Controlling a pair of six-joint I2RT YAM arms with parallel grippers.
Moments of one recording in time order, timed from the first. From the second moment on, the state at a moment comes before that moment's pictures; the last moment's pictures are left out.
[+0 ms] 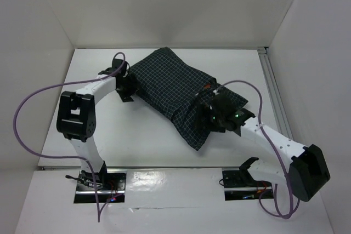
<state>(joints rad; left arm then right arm) -0.14 1.82 1.29 -0.55 0.14 -0.70 0.59 1.12 0.77 -0.54 -0.04 0.68</state>
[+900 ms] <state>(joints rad) -0.24 1.27 0.90 -0.56 0.06 -0.80 0.37 1.23 0.92 -0.55 0.32 0.77</state>
